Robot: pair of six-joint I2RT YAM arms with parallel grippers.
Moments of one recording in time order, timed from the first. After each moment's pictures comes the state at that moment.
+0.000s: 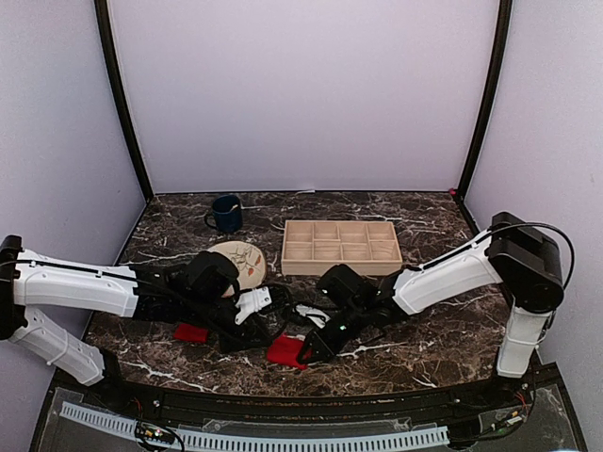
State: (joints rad) left arm -1.01 1.33 0.73 -0.27 0.25 0.13; right arm 1.09 1.85 0.95 -0.05 -0.54 0.34
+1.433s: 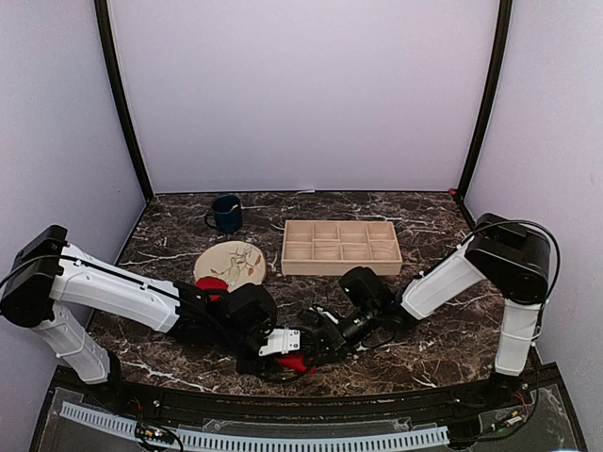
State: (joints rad) left arm -1.19 1.57 0.81 -0.27 0.11 0.37; right arm 0.96 1.92 0.78 0.36 -0.96 0.83
